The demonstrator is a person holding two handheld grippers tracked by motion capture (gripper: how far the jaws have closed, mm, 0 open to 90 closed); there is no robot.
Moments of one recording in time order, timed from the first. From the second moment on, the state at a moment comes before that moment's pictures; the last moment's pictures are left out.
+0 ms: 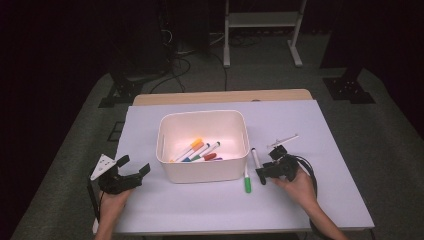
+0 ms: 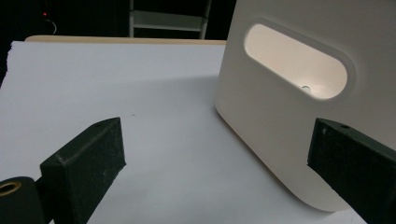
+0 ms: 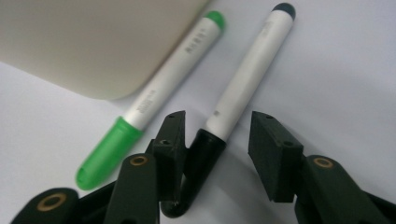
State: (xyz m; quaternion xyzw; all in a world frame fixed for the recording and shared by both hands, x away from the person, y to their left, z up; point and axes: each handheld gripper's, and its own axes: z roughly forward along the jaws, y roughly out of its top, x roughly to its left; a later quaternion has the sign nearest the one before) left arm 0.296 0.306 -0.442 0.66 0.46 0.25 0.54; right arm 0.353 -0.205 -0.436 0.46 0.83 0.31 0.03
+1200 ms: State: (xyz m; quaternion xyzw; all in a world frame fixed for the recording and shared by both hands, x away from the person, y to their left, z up) left arm 0.295 0.305 -0.442 0.67 0.46 0.25 0.54; right arm 0.355 -0.259 -0.438 0.46 0.83 0.32 -0.04
